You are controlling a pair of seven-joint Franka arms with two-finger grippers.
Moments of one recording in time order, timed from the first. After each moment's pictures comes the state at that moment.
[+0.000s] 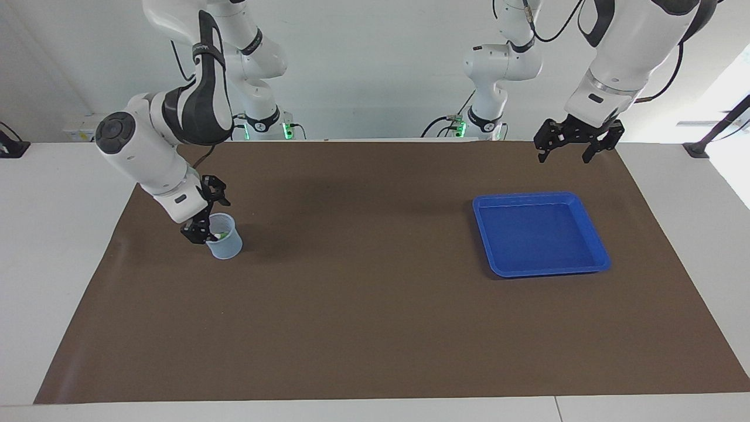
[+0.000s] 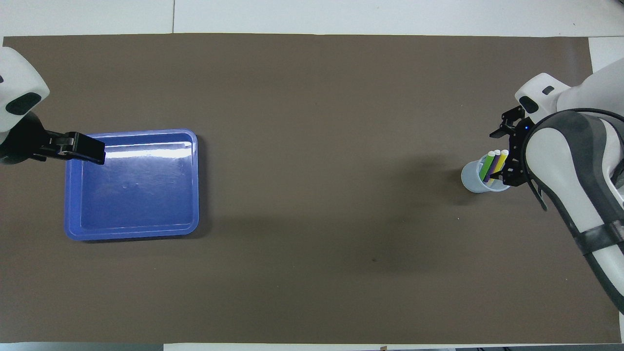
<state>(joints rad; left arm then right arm) -0.11 -0.02 -0.06 -1.59 0.03 1.53 -0.03 0.01 0.16 -0.04 -1.84 0.13 1.88 -1.52</state>
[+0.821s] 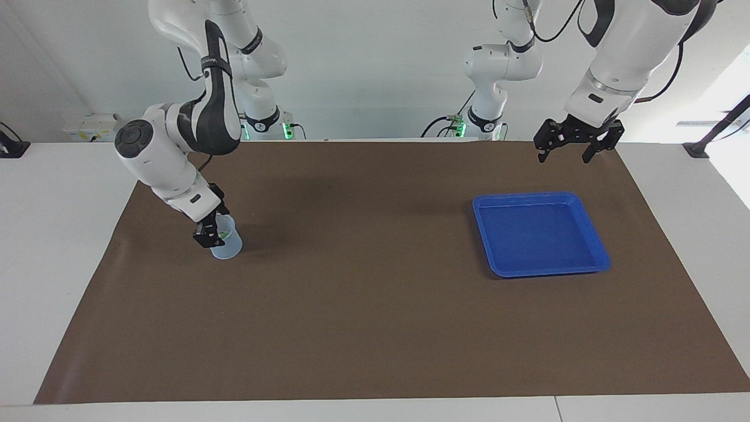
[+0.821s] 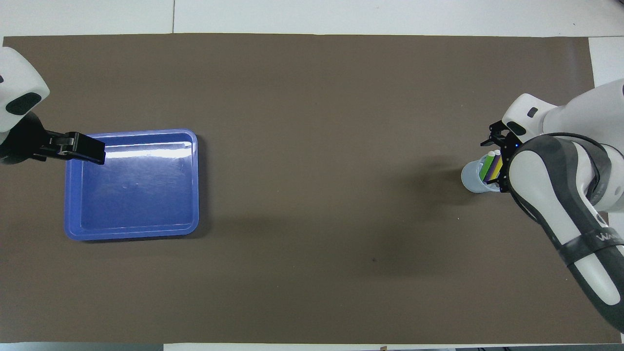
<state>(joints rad) -0.11 -0.02 -0.06 -1.59 0.03 1.53 -0.03 0.01 0.12 -0.04 -2.01 0.12 2.05 -1.70</state>
